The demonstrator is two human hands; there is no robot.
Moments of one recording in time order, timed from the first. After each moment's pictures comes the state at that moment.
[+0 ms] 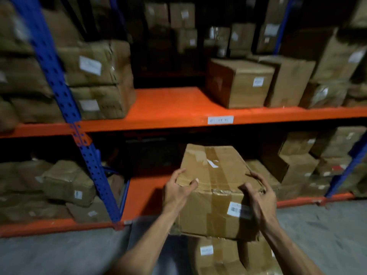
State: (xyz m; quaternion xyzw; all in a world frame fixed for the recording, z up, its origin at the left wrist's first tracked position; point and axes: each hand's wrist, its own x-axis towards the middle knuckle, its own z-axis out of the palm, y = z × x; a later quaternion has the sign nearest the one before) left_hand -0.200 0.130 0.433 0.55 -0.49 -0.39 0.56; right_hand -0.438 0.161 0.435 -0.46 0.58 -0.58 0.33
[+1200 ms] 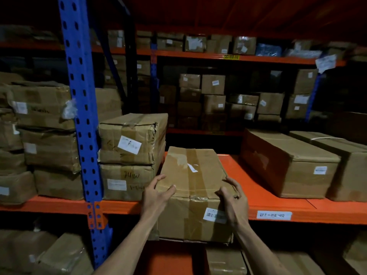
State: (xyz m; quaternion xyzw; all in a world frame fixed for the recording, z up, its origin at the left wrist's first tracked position) left_hand 0.032 -0.130 0.607 0.56 -0.48 -0.28 0.62; right_hand -0.203 -0.151 0.600 -0.52 0.46 -0.63 0.34
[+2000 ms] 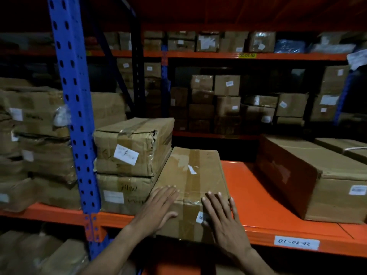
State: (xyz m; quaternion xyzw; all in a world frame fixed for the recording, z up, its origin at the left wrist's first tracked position) left_hand 0.078 -0.211 0.570 0.51 -0.79 0.28 0.18; right_hand -0.205 -0.245 0.540 -0.84 0.39 -0.25 -0.27
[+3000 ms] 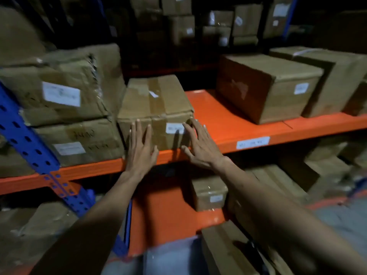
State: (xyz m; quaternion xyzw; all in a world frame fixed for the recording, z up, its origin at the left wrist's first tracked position) left_hand 0.027 -0.231 0.520 0.56 -0.75 0.13 0.32; right_hand -0.213 -0.224 0.547 -0.83 0.51 -0.22 0.01
